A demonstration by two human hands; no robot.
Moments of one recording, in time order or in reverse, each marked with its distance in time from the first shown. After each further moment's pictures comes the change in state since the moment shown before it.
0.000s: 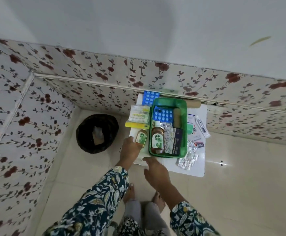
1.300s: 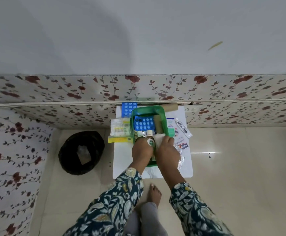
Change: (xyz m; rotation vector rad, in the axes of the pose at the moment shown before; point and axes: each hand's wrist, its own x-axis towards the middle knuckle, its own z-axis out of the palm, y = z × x) left_hand -0.017 0.106 0.031 0.114 -0.063 0.059; right_hand 0.037 0.017 -0.087 -0.074 0.424 0.450
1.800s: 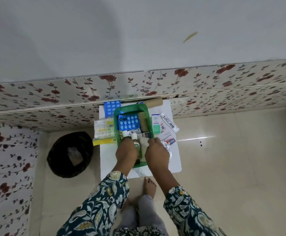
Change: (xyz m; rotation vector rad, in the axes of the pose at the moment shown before) left_hand 0.011 0.004 0.011 0.347 -0.021 0.051; right_hand 0.005 0.021 -0.009 0.099 -0.029 -0.115
